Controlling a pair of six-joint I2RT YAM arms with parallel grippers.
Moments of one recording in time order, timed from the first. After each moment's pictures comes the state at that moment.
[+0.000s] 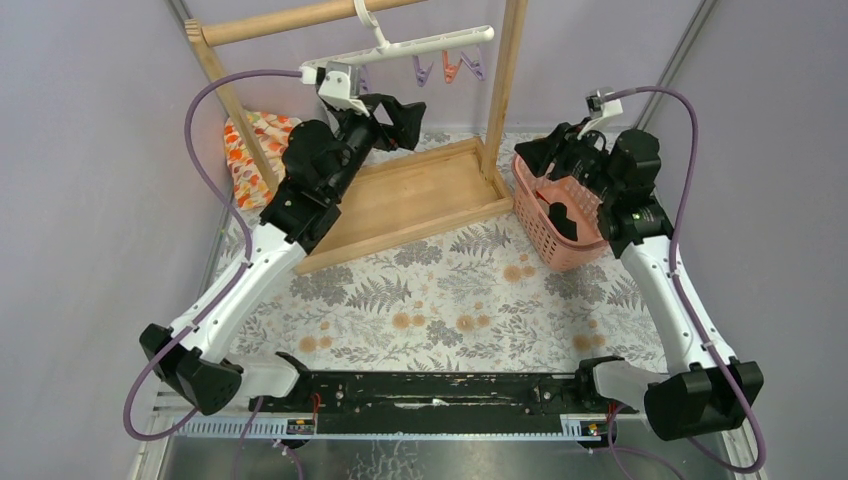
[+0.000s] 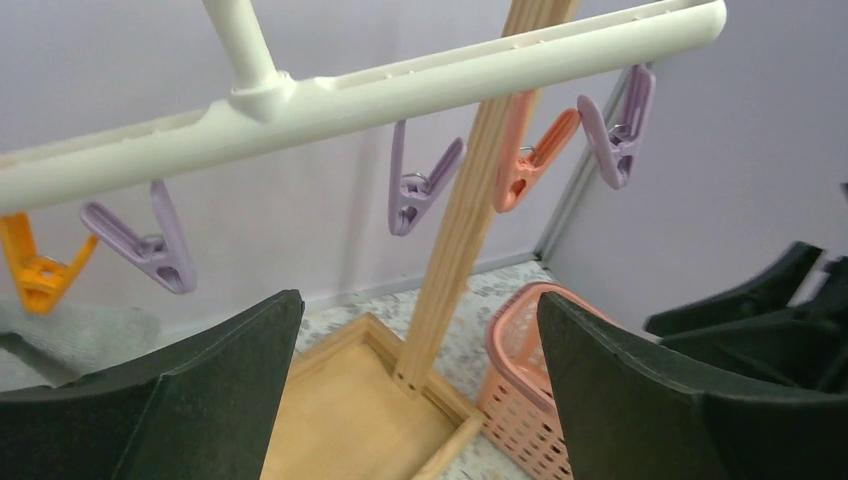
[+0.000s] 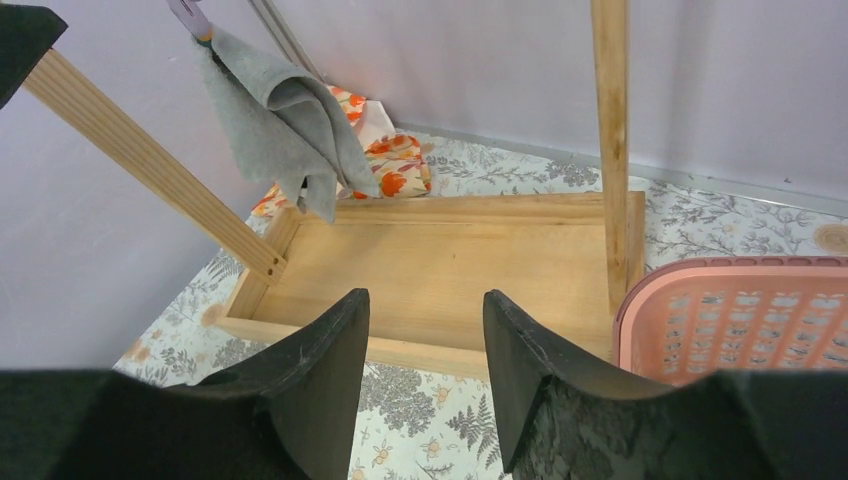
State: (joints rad) left arm -0.55 1.30 1.42 0.08 -0.08 -0.25; right arm 0.16 1.18 1.17 -0.04 -0.49 0.32
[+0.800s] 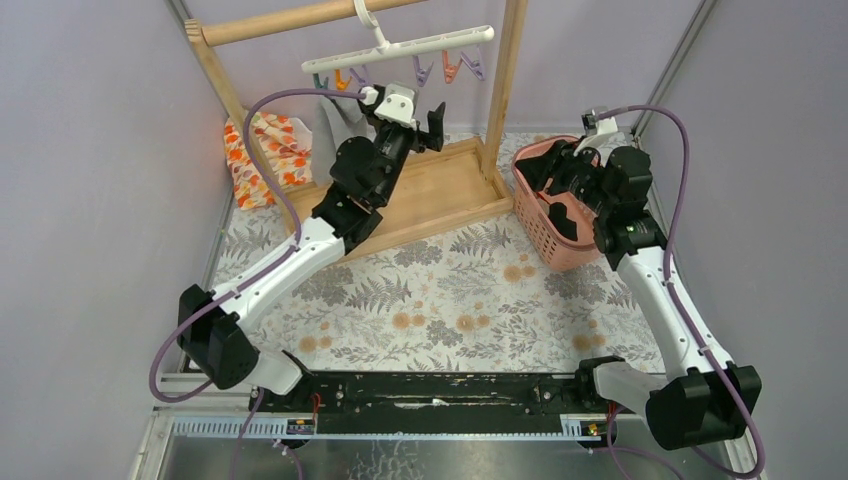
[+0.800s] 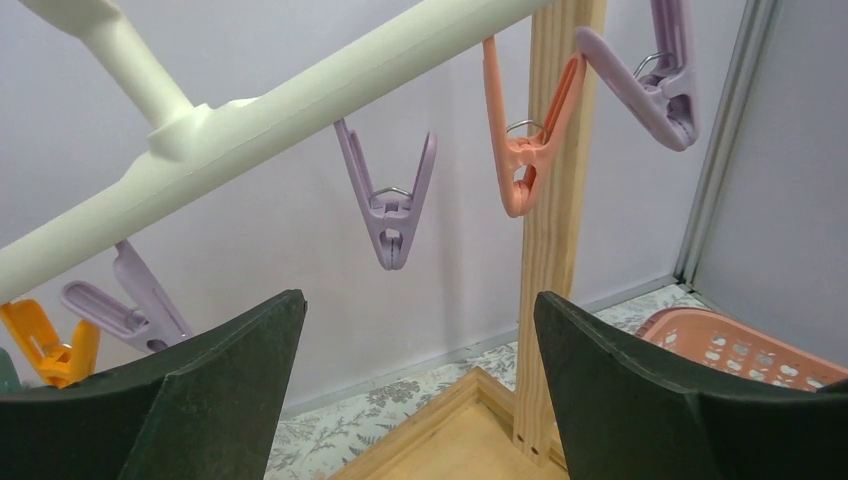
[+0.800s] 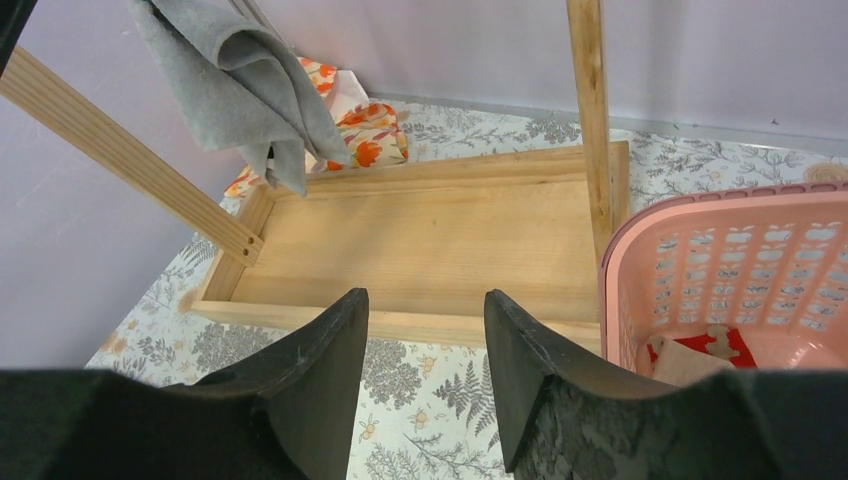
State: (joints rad) left arm -0.67 1.44 1.32 0.45 -0.31 0.16; right arm 0.16 1.13 1.04 -0.01 -0.45 0.32
